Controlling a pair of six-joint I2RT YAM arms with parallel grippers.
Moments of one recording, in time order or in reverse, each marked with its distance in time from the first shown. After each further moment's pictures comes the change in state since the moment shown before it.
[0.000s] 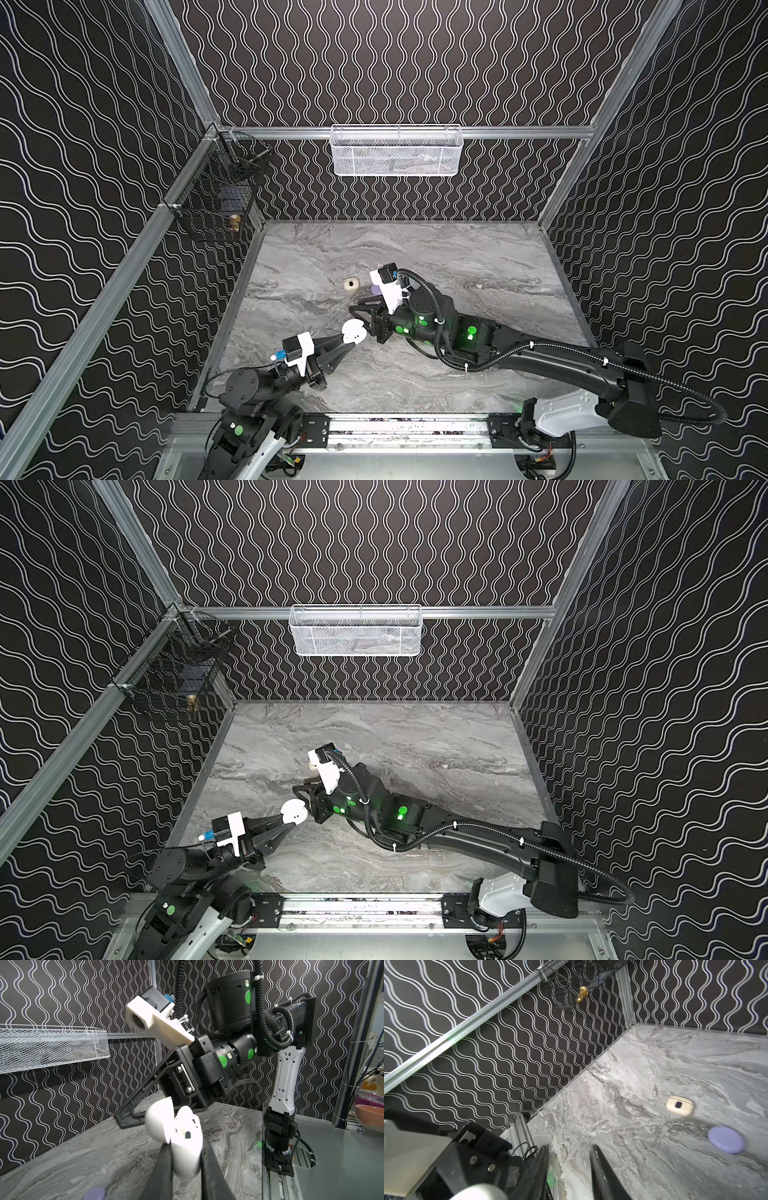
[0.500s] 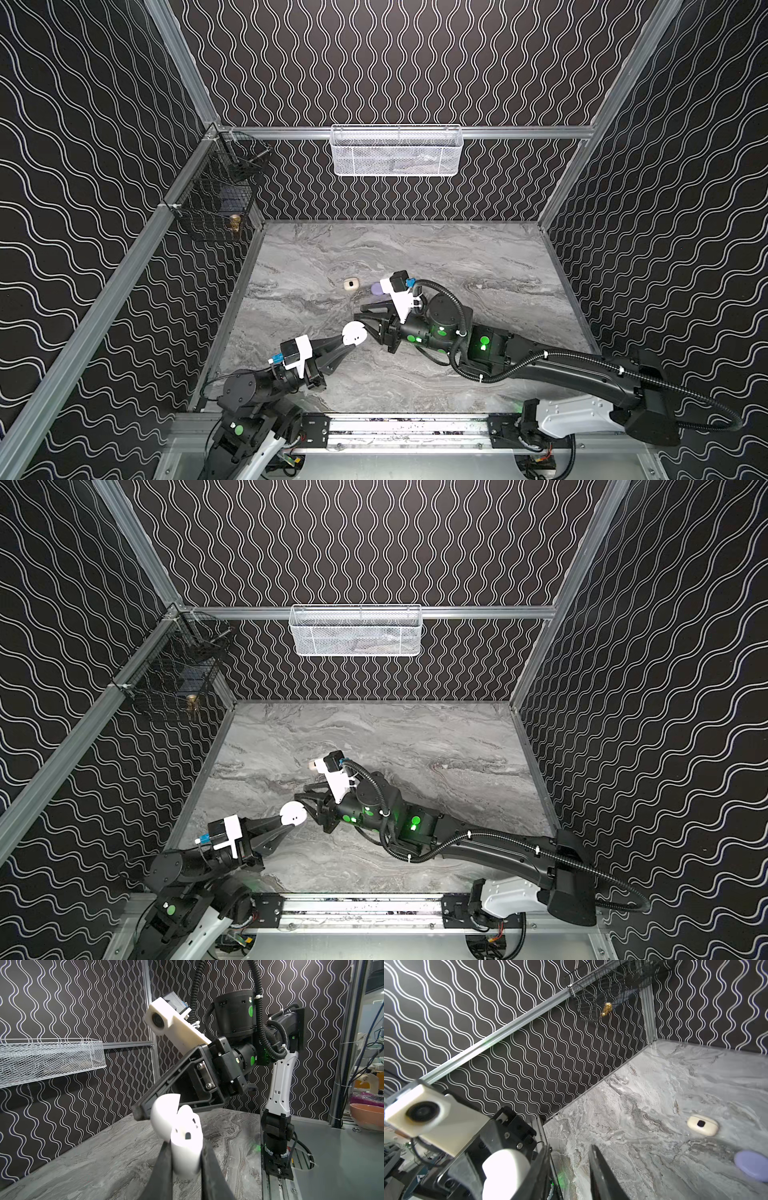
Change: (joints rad) left arm 0.000 0.002 -0.001 0.047 0.018 0.000; right arm 0.019 -0.107 -0.125 0.139 -0.061 -0.034
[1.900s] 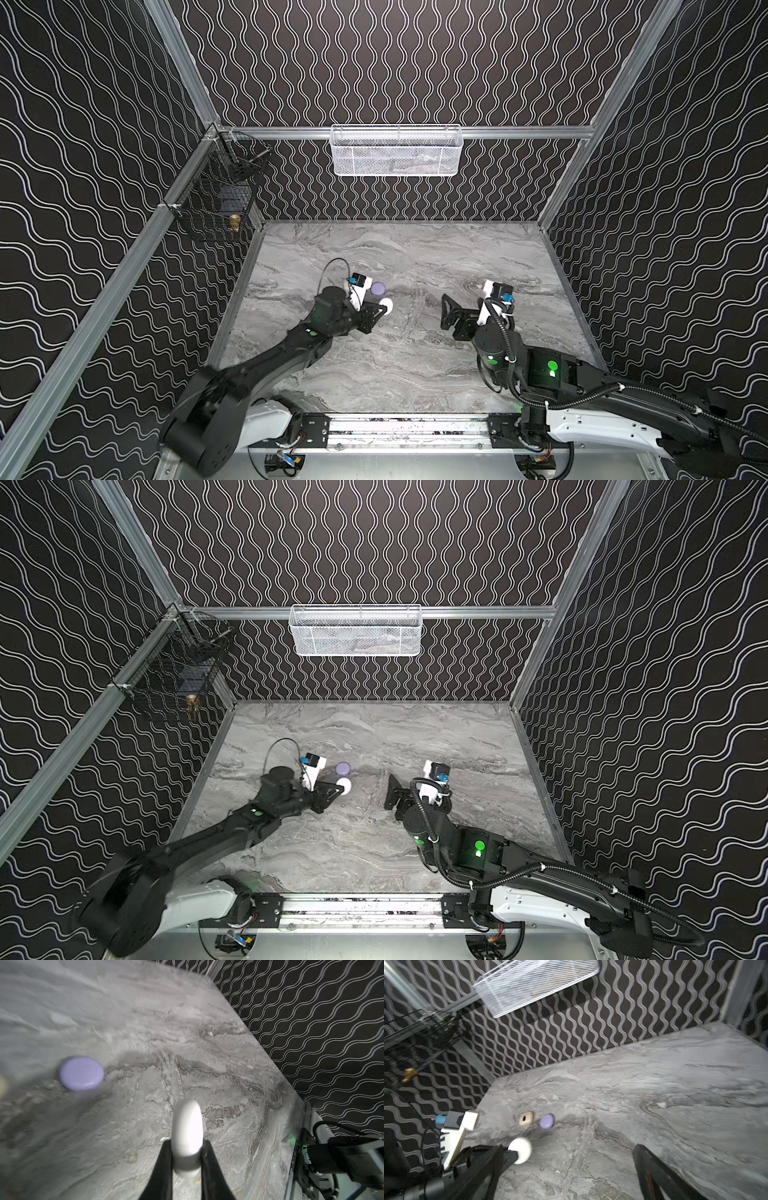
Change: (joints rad) left arm -0.034 1.298 0.203 0.294 -0.190 -0.283; right arm 0.002 -0.435 -0.214 -0.624 1.030 0.378
